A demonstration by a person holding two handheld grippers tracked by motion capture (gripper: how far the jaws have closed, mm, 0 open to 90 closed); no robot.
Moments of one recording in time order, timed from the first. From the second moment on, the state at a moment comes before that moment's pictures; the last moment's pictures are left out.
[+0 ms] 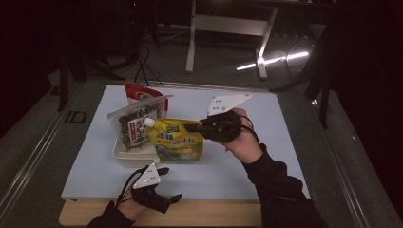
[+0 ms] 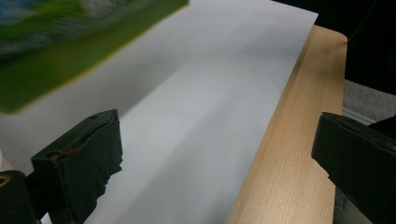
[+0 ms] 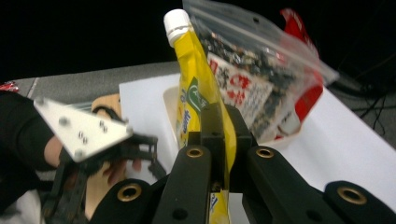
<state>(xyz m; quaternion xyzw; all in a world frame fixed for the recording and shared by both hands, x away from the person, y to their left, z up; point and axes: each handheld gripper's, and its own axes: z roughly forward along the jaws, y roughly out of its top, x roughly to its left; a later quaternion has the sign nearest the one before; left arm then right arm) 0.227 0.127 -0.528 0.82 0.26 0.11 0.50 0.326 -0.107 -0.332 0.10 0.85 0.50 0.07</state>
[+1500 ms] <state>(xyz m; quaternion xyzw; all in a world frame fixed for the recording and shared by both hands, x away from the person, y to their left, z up) 0.223 0.124 -0.533 0.83 0.25 0.10 0.49 0.353 0.010 -0.399 0.10 0.85 0.51 0.01</state>
